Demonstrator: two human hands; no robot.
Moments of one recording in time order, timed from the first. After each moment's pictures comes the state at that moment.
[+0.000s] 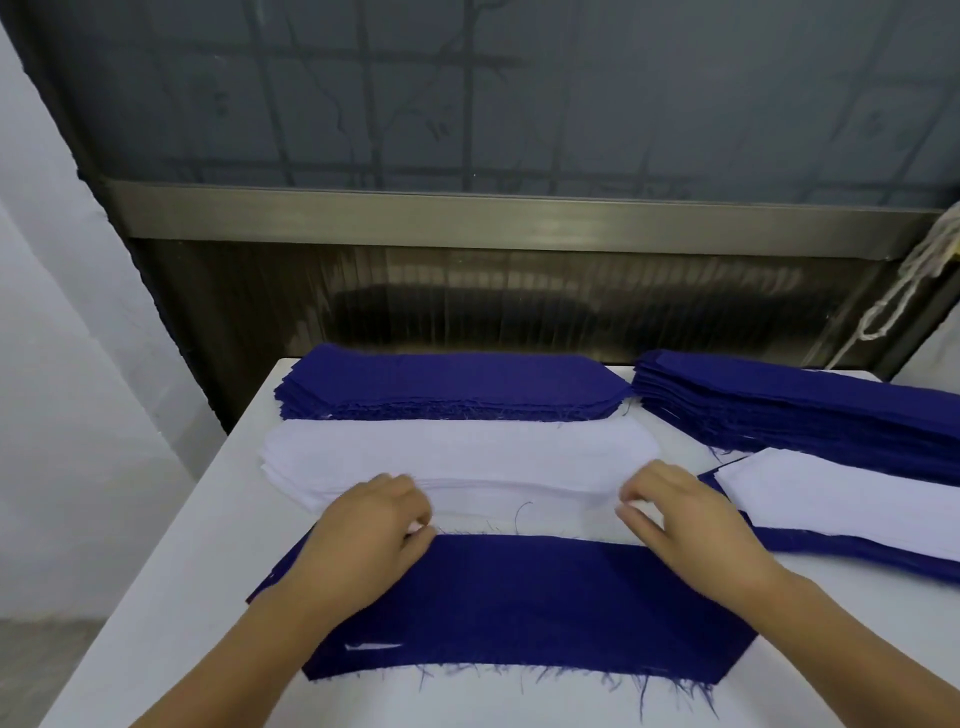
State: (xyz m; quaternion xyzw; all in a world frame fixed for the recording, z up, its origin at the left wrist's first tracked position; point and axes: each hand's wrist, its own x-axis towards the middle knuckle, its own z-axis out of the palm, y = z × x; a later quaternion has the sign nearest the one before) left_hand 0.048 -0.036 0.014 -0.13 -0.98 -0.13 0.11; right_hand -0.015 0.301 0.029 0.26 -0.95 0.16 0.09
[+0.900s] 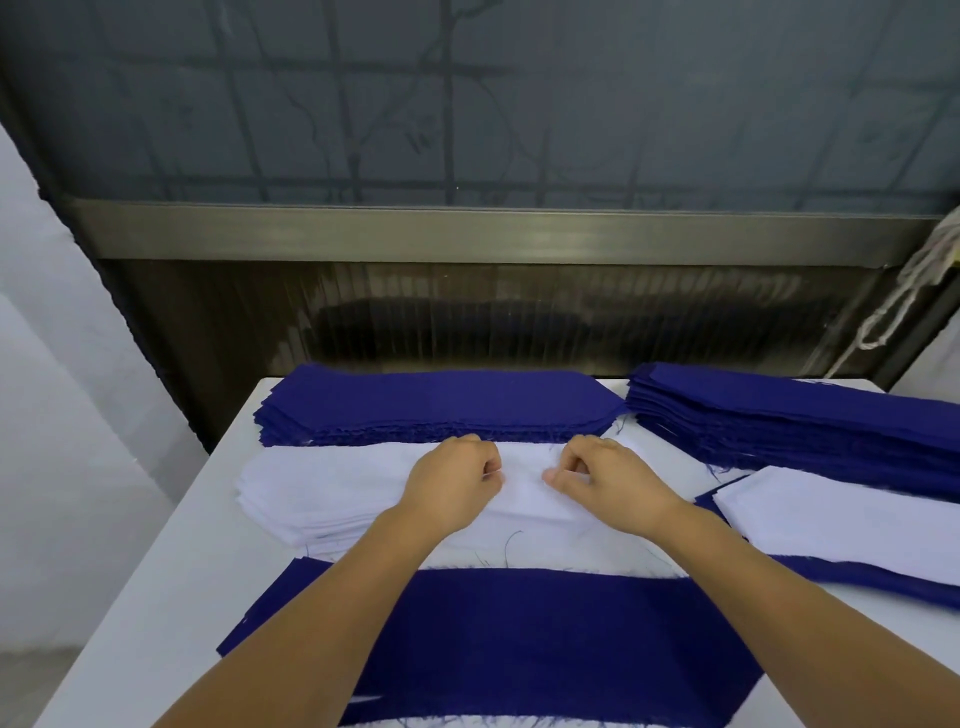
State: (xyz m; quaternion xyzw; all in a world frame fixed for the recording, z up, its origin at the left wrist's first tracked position) left_hand -0.065 0.034 0.019 -0.08 -0.97 -0.20 0.07; right_hand -0.100 0.249 0.023 0.22 -0.95 0.22 -0.05
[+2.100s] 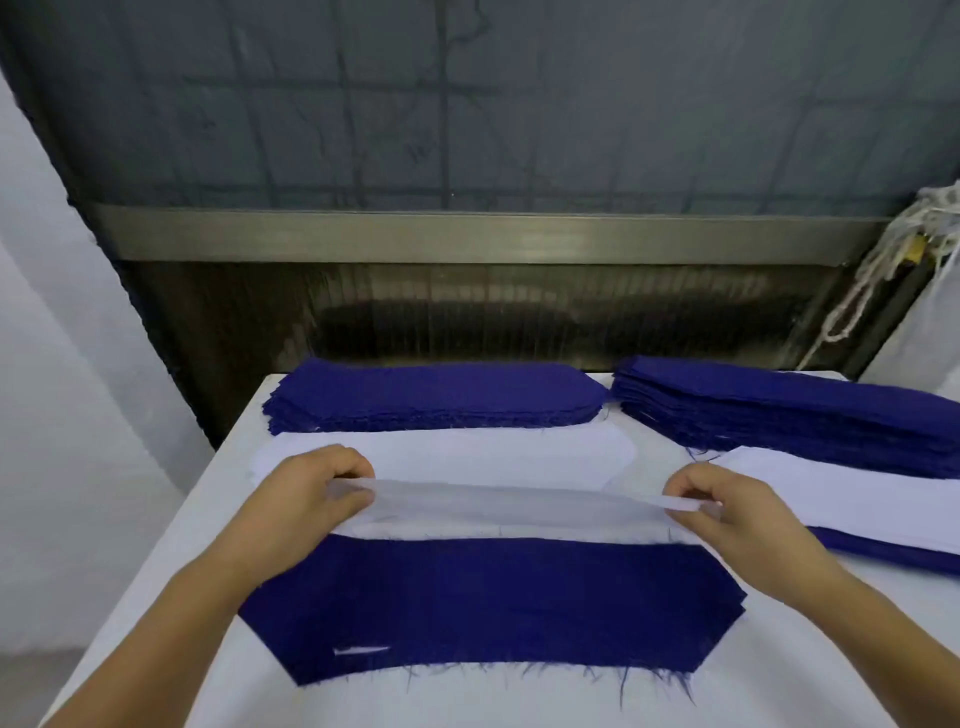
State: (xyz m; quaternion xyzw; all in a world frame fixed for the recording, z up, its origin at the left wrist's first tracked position) left_hand 0.048 -0.072 0.059 -0.05 -0.94 -0.31 0.10; right_hand -0.001 0.351 0.053 0.17 -0.93 0.34 0.03
